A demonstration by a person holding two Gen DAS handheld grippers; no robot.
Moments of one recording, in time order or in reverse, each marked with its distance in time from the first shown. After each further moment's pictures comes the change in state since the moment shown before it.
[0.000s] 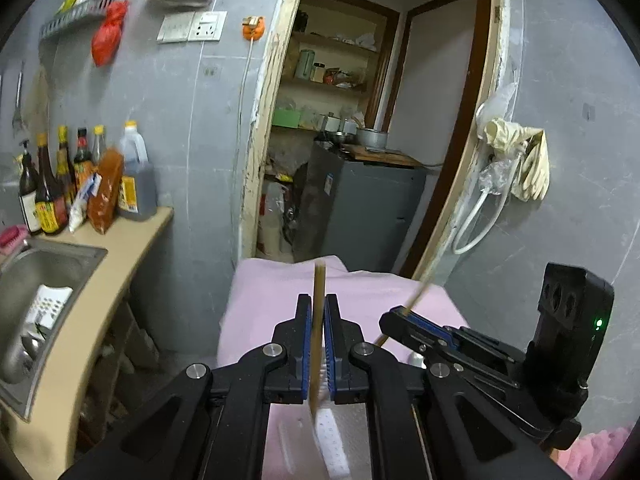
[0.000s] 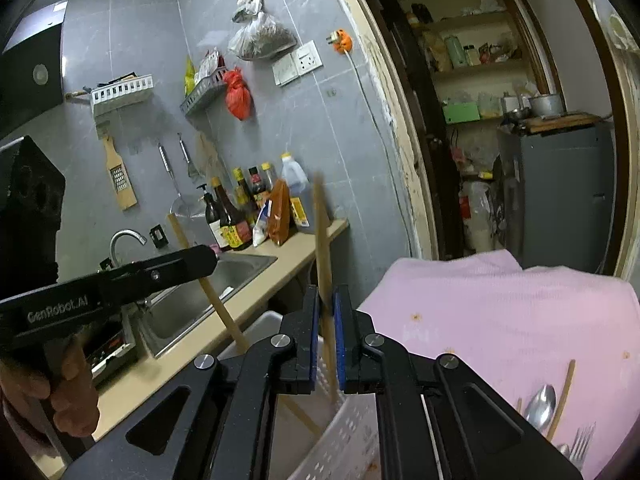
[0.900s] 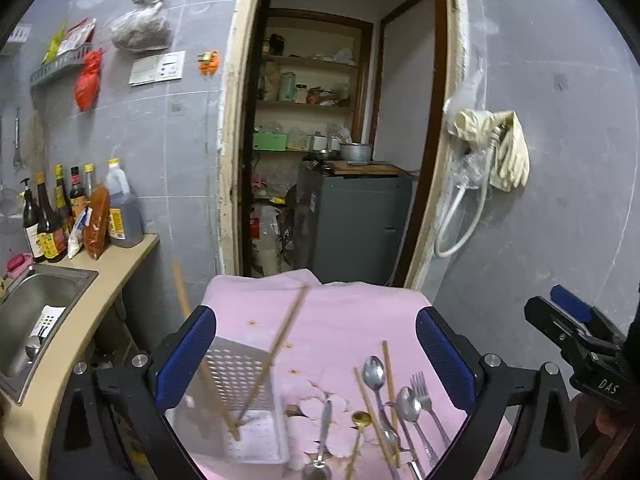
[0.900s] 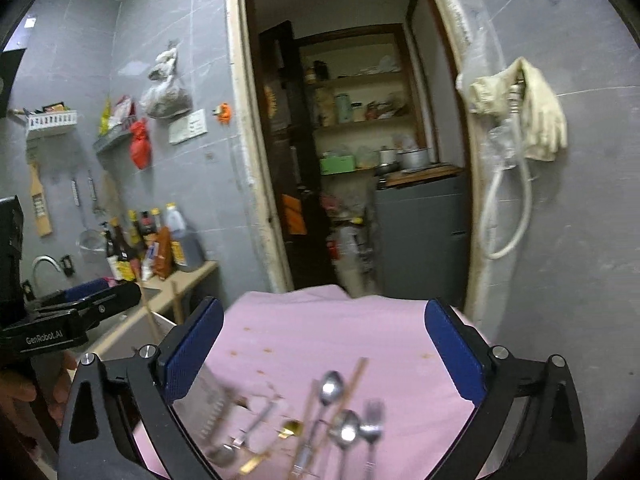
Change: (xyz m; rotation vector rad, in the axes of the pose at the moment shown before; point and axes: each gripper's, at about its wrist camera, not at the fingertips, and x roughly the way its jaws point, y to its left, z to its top) left arm -0.009 -0.119 -0.031 0.101 -0.089 0.059; right arm -0.194 -0.067 0.007 -0.024 -0.178 -0.491
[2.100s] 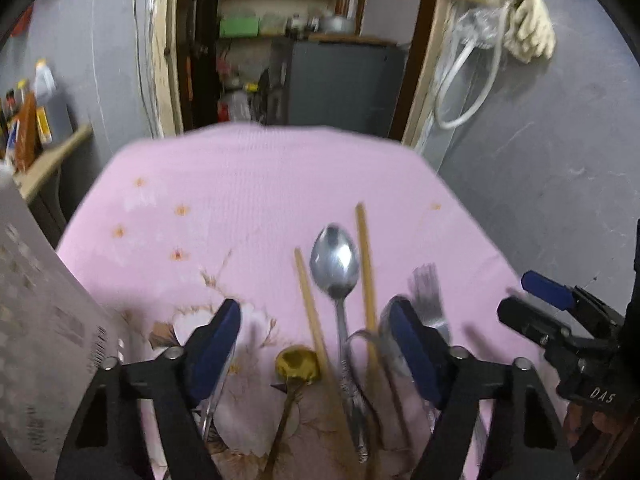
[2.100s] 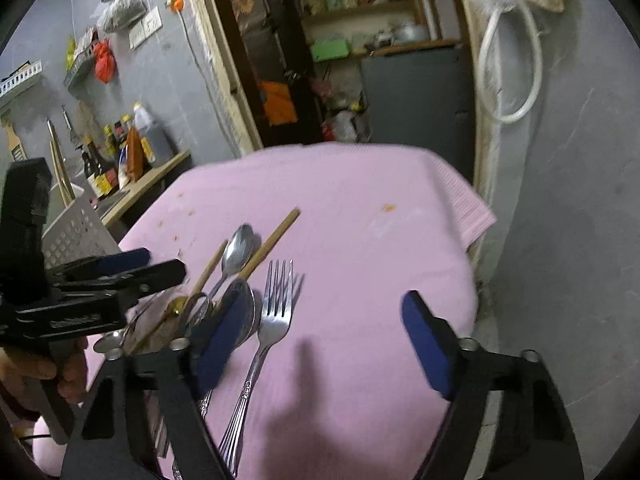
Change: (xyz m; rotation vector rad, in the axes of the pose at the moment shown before) left arm 0.169 -0.062 -0.119 0.004 0.419 -0.042; right arm 0.136 -0.093 -0.140 0.056 0.424 0.126
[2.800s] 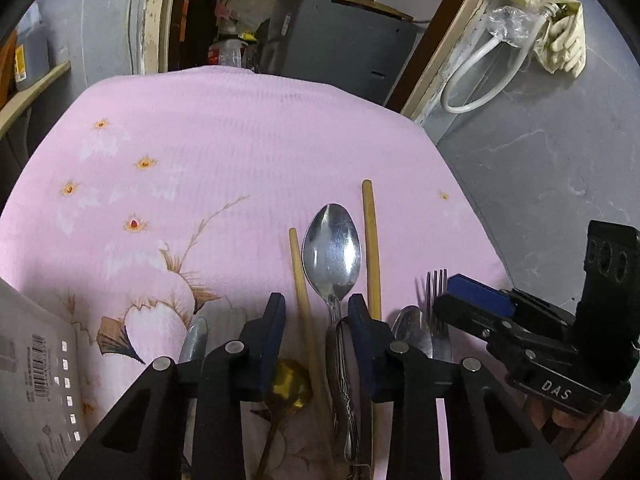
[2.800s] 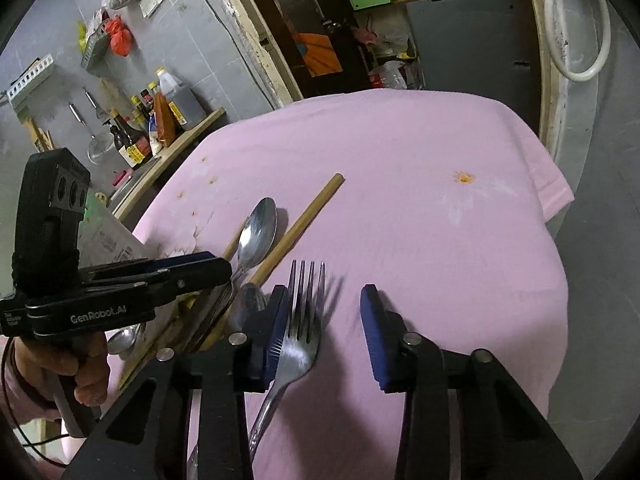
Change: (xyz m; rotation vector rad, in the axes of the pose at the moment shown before) left arm 0.037 0.020 0.016 -0.121 0.149 -0.130; right arm 0.072 0.007 0.013 -0.007 0.167 0.208
